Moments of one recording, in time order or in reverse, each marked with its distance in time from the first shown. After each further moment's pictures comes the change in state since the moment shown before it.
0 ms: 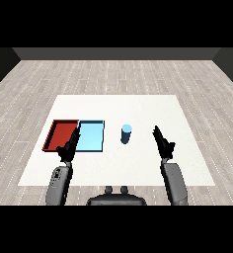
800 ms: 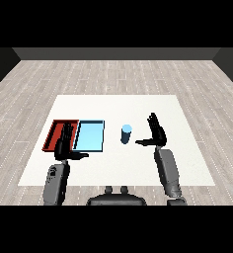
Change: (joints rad) left arm -0.039 -0.001 0.082 -0.032 0.075 -0.072 -0.306; right arm -0.259 0.052 -0.095 0.243 -0.115 0.061 -0.240
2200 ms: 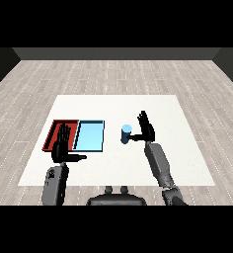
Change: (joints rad) left arm 0.034 -0.008 0.025 -0.017 0.034 -0.030 -0.060; right arm -0.156 0.041 0.048 0.256 -0.142 -0.060 -0.073
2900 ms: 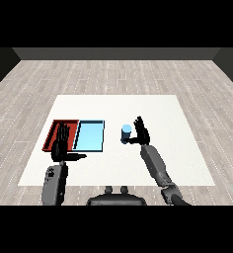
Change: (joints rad) left arm -0.017 0.004 0.014 0.011 0.012 -0.004 0.000; right arm -0.035 0.004 0.076 0.219 -0.127 -0.019 -0.147
